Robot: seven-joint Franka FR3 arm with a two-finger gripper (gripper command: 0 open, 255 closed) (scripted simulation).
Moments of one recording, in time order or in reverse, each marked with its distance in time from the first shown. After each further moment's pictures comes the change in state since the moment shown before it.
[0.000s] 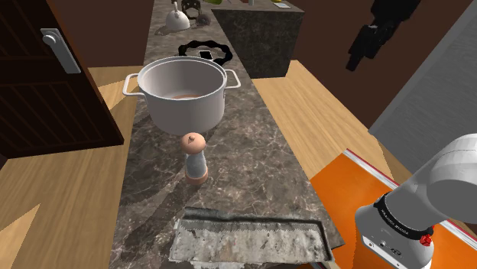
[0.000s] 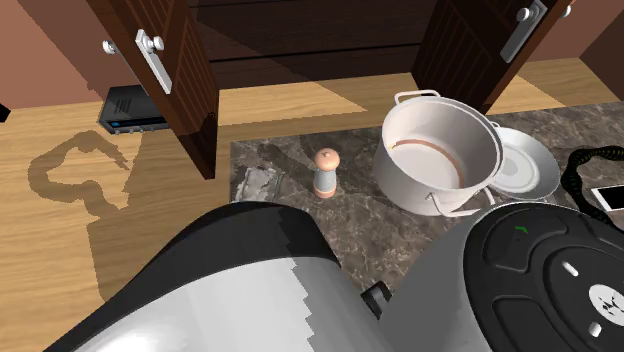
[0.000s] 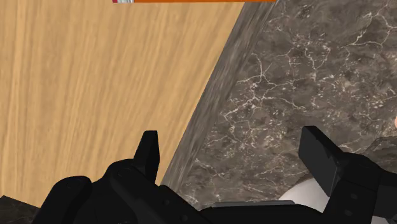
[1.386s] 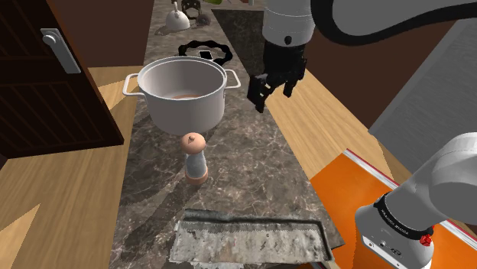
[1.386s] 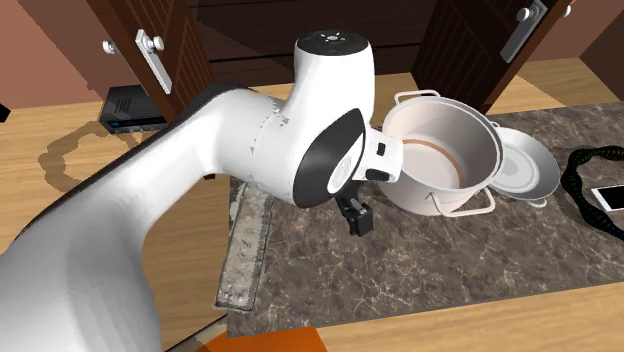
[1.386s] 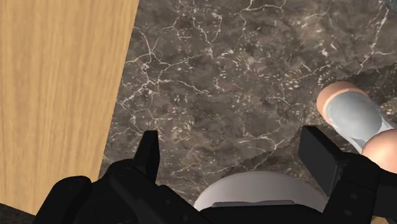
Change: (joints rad) arm 0.053 0.430 0.416 0.165 0.087 0.214 0.488
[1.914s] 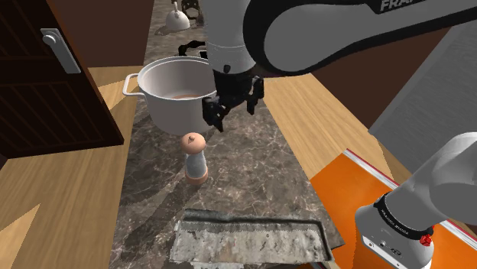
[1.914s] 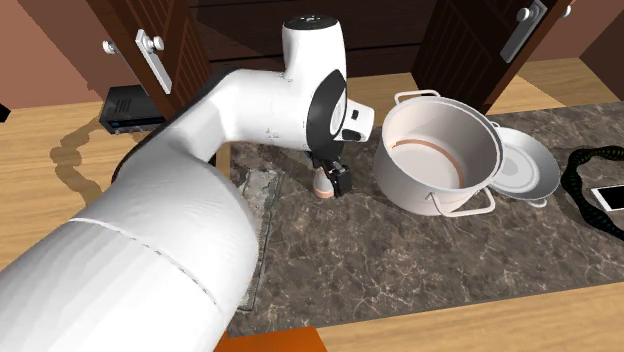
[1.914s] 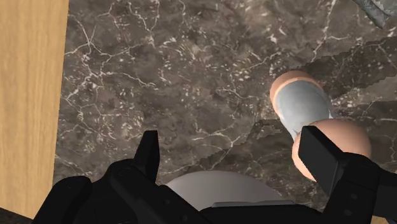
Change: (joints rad) arm 0.013 0.311 0.155 0.199 -0.133 0.040 0.254
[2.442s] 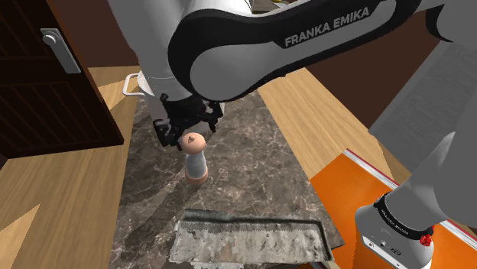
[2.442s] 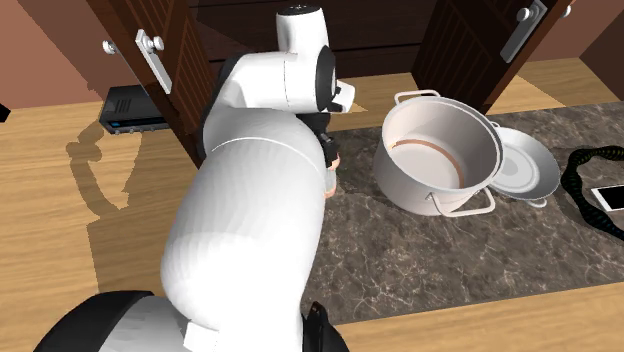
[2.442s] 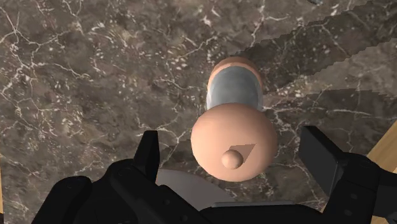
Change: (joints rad) arm 0.140 0.383 0.041 0.311 -0.225 -0.059 0.246
